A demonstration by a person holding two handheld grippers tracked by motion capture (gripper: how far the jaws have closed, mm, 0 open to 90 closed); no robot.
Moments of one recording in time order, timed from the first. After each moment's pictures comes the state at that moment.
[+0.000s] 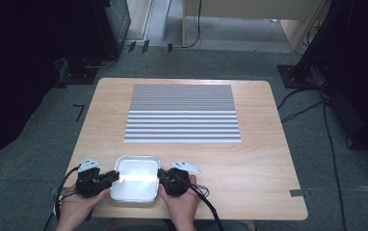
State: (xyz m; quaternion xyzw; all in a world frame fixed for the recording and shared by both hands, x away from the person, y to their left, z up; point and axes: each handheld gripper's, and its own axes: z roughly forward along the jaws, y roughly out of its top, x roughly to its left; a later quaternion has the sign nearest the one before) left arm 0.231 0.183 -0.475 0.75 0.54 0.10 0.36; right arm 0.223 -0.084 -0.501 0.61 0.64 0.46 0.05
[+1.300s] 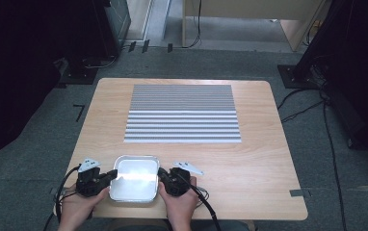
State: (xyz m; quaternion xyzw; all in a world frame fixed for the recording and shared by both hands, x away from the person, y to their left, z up) left arm 0.232 0.184 -0.475 0.75 0.54 0.11 0.36; right arm 0.223 -0.085 -0.502 0.64 0.60 0.48 0.03
